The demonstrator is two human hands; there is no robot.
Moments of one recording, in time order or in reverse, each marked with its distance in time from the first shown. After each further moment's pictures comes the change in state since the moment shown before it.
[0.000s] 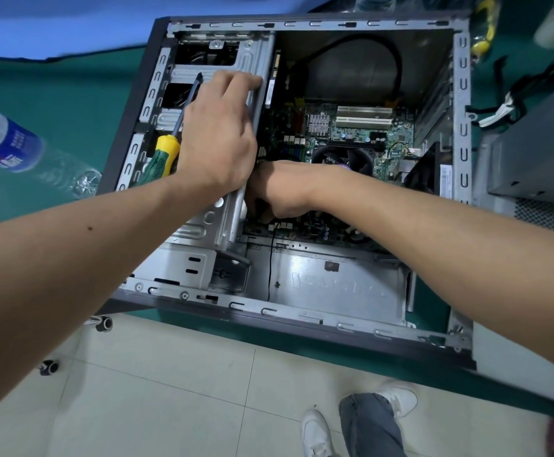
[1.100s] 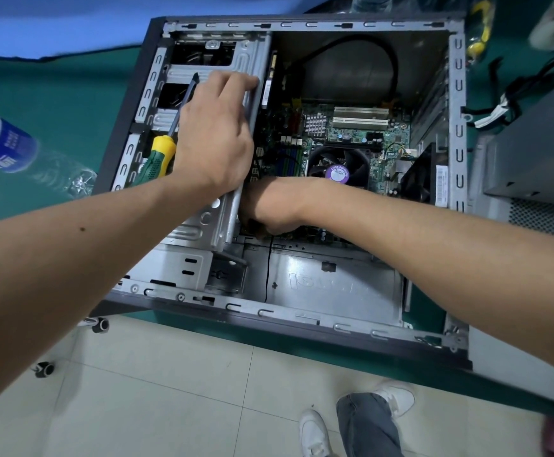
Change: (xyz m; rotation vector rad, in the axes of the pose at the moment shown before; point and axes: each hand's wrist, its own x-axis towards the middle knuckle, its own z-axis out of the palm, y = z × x) left_hand 0.000 0.001 0.000 0.009 0.001 -0.006; right_hand 0.003 -0.013 0.010 -0.275 -0.059 -0.085
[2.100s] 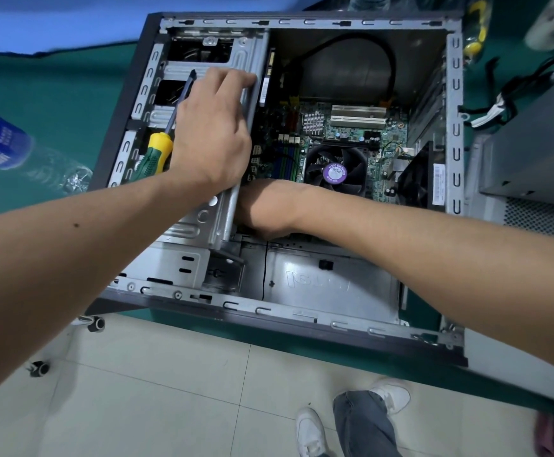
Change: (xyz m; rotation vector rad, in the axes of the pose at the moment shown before) left_hand 0.000 0.000 -0.001 -0.008 -0.003 -0.004; right_hand 0.003 -0.009 0.005 -0.073 0.060 0.001
